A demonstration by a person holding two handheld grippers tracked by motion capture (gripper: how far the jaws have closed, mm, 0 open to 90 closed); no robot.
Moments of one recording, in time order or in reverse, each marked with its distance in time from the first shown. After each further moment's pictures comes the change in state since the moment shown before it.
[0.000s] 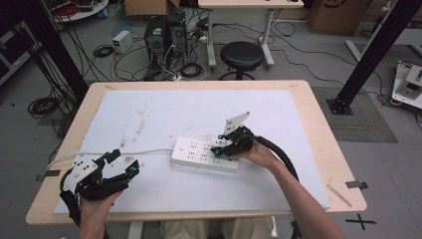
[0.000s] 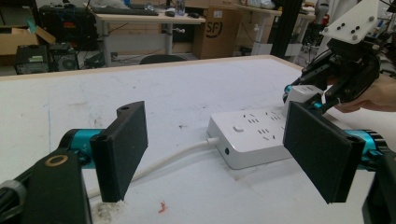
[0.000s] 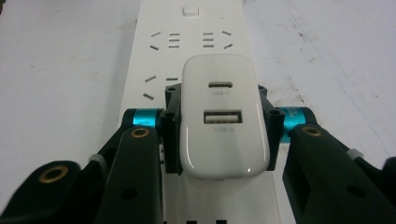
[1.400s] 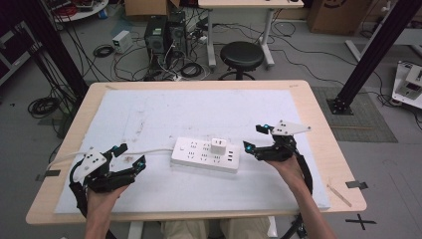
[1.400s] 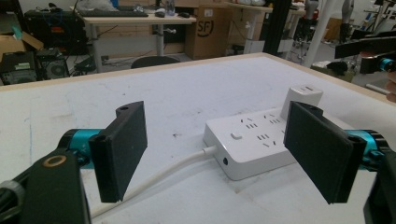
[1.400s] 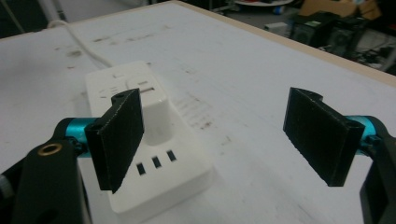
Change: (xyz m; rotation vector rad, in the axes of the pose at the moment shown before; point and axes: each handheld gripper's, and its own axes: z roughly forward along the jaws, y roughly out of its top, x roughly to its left) left arm 0.001 0.003 0.023 0.004 -0.041 0.034; right arm 0.040 -0.057 -0.098 -0.330 -0.397 0.292
